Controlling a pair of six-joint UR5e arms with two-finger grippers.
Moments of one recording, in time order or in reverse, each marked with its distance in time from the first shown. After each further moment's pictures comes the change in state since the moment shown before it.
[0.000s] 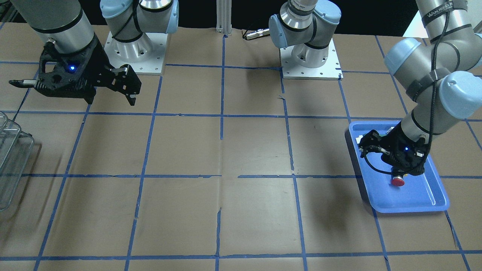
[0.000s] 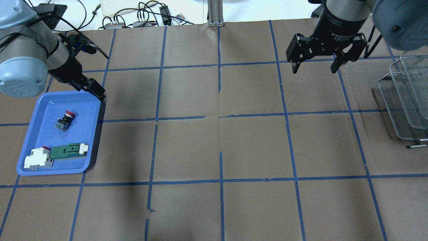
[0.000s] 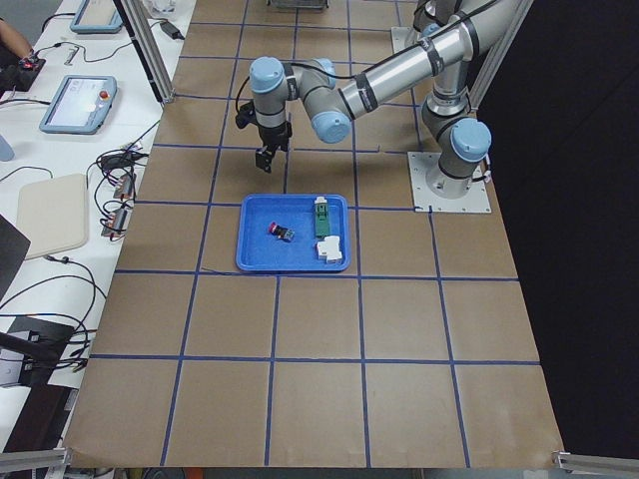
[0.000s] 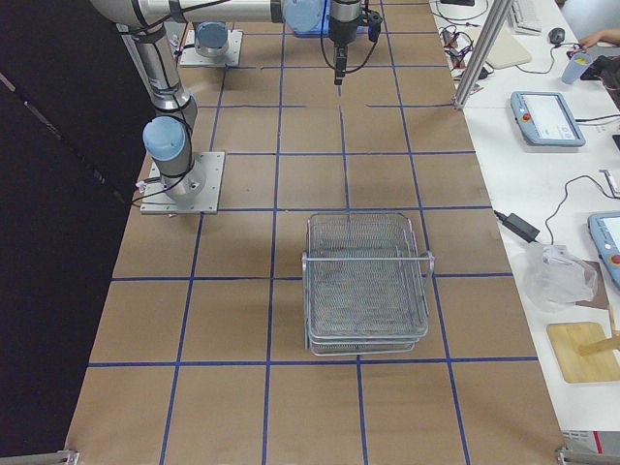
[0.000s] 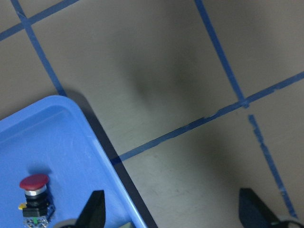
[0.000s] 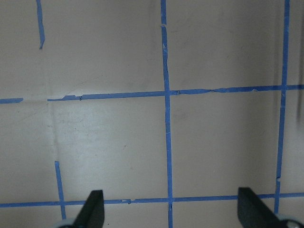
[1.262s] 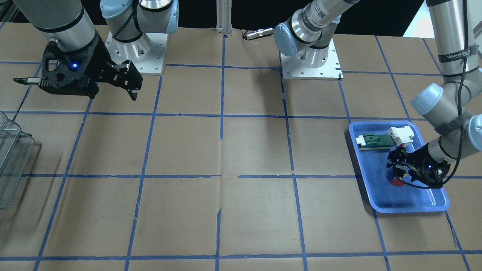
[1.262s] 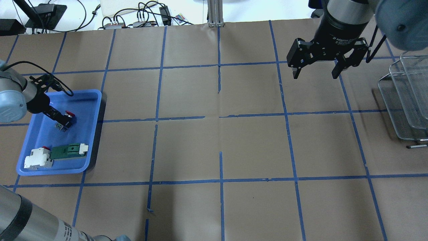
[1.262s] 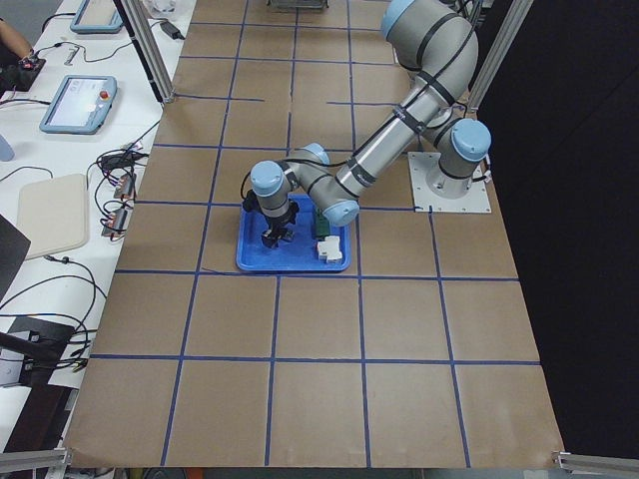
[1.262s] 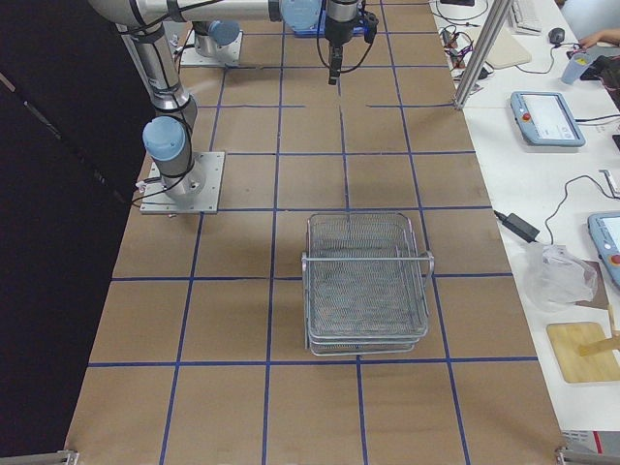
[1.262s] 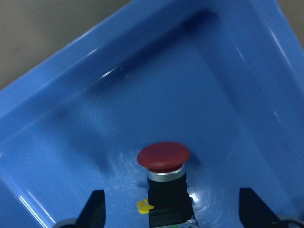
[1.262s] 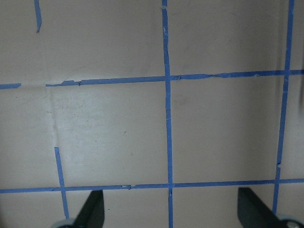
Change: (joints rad) left arm 0.229 -0.222 -0.024 0.153 0.013 0.268; right arm 0.001 -0.008 -0.002 0.054 0.003 0.000
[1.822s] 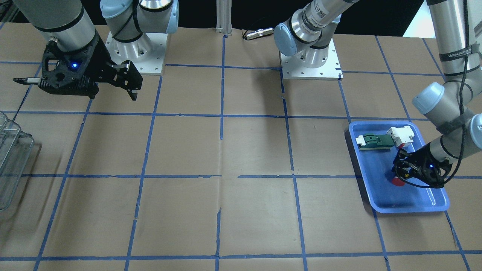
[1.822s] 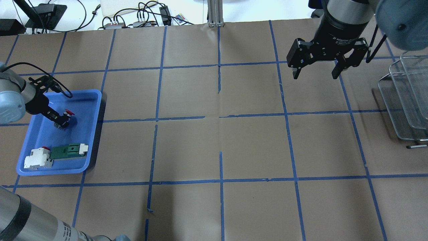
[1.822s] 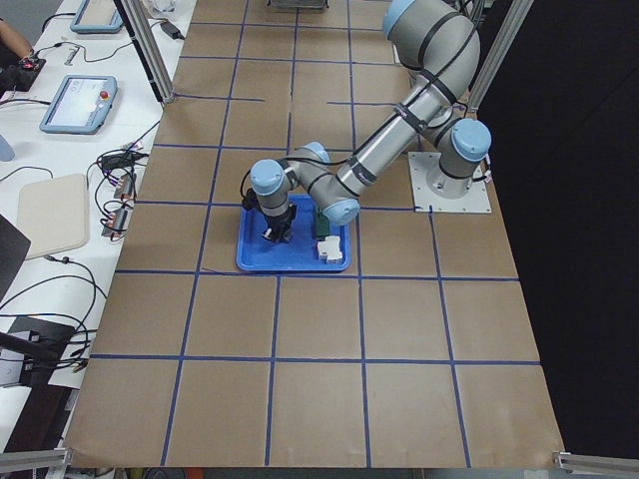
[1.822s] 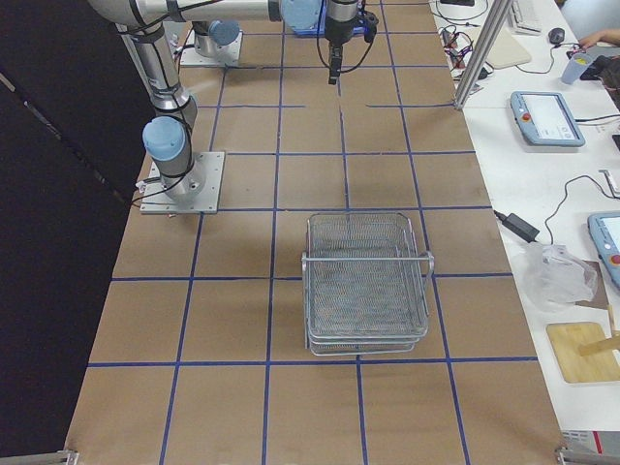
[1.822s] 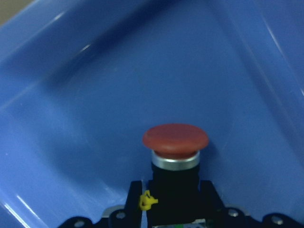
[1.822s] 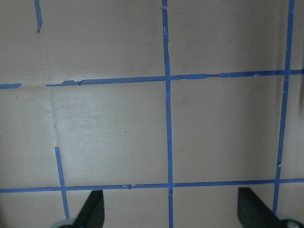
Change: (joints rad) left arm -0.006 0.019 0.013 -0.010 -0.011 0.057; right arm -0.001 -0.001 -0.002 0.006 0.001 0.000
